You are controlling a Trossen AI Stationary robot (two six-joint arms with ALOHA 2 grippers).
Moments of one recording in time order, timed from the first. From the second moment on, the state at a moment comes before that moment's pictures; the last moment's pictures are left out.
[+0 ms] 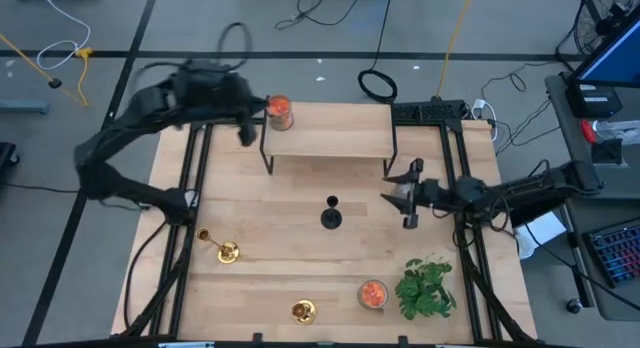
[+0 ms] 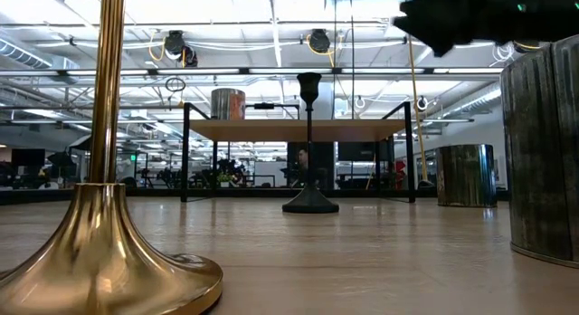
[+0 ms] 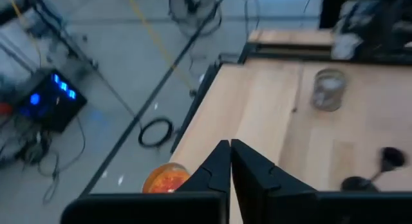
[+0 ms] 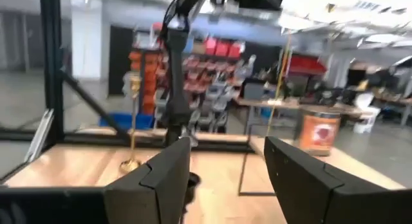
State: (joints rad) left arm 0.43 1.23 1.67 -0.90 -0.08 0.23; right arm 0.11 0.82 0.25 0.74 0.23 -0.13
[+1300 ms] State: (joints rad) left arm 0.20 0.79 0.87 -0.52 -0.04 0.08; right arm 0.13 0.95 0.59 -0.71 0.42 0.34
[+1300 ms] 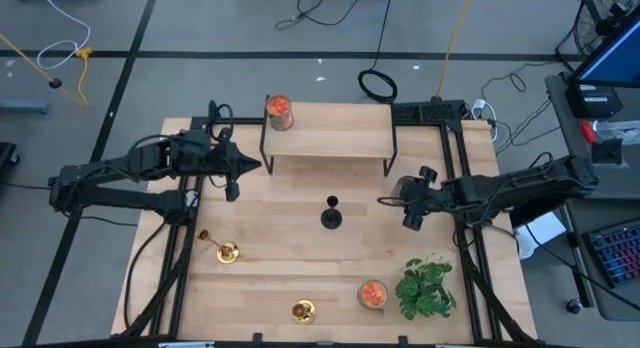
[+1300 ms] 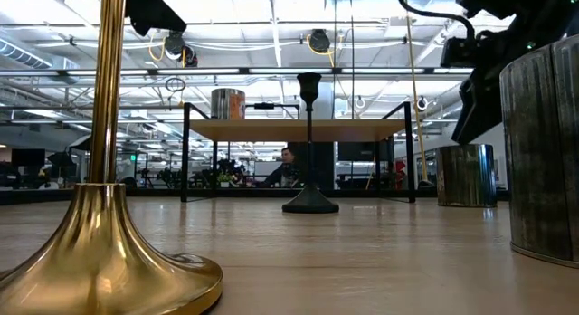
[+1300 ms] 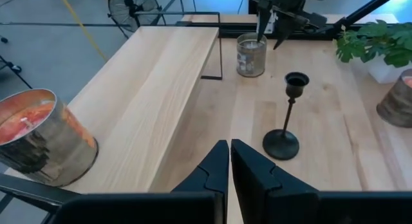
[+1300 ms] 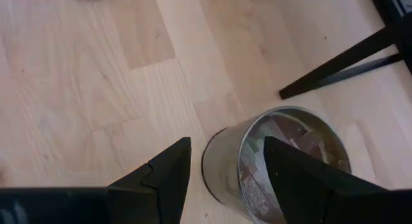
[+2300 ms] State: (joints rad) left arm 0.16 0.79 0.87 -0.52 -0.05 0.06; right arm 0.09 1.03 0.59 -0.70 0.37 0.34
